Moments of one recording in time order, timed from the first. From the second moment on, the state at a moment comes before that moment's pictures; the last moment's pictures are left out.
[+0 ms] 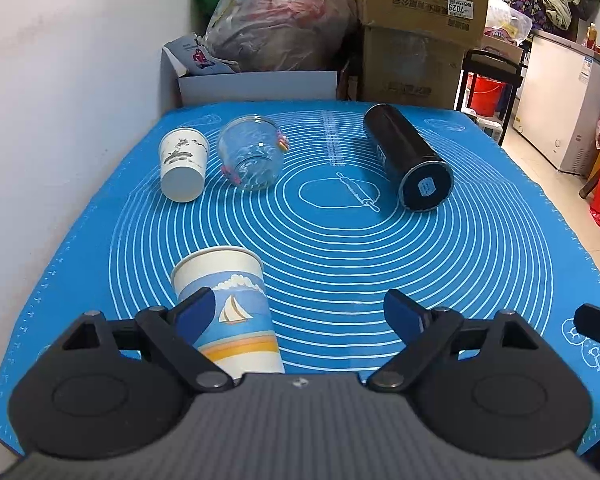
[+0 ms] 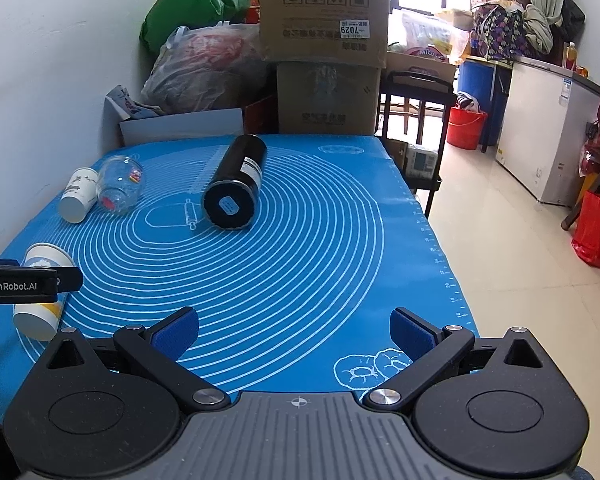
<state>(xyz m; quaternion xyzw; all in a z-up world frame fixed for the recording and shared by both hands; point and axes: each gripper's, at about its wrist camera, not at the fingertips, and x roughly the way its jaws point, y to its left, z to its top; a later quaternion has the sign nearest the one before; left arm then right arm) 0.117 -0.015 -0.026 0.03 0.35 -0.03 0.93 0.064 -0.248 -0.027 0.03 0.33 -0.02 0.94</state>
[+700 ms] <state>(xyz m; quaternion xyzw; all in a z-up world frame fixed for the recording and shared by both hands) 0.080 0.043 -0.003 0.03 0.32 -0.01 0.95 0.085 -0.195 0.006 -0.13 0.31 0.04 0.94</state>
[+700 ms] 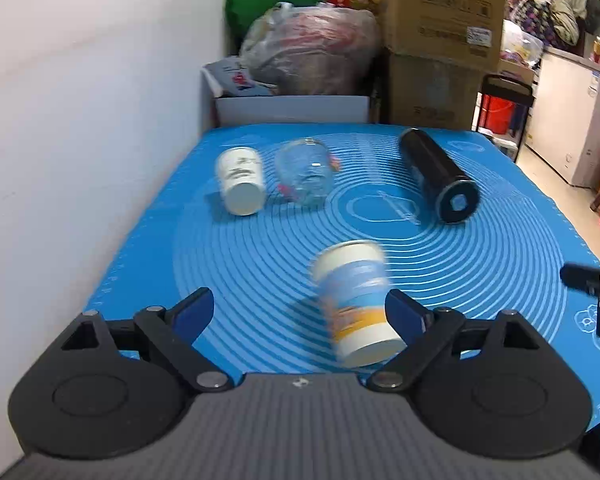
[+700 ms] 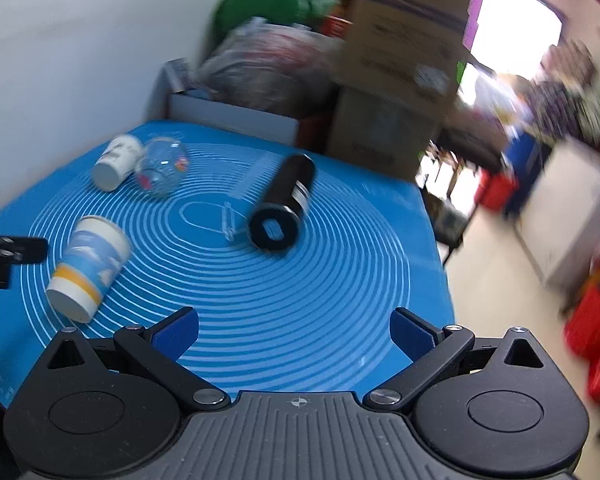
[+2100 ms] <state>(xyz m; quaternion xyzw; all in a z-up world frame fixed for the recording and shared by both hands) 0.061 0.141 -0.058 -0.02 0.30 0.05 0.95 0.085 -0.027 -0.151 -0.96 -0.09 0.28 -0.01</state>
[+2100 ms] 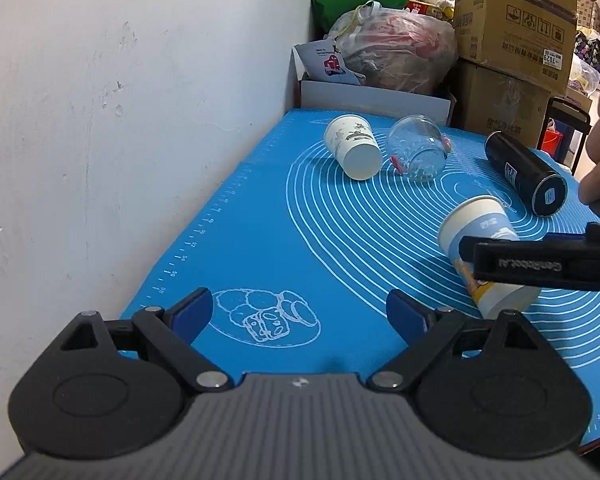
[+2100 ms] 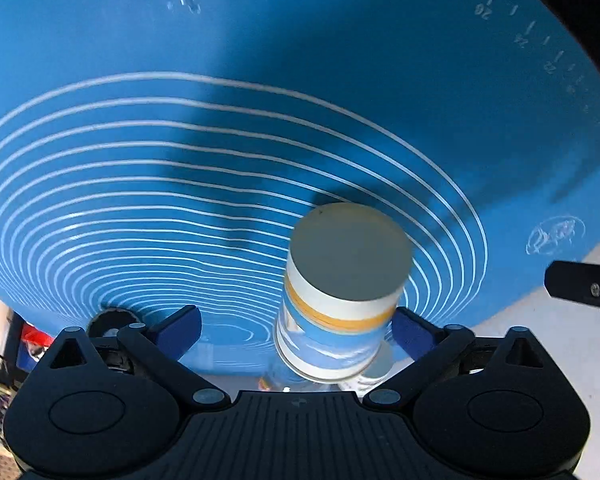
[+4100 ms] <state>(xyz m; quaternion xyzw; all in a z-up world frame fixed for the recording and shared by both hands) 0.072 0.088 -0.029 0.00 0.31 0.04 0.95 0.140 -0.106 -0.081 -0.10 0.32 0.13 0.93</state>
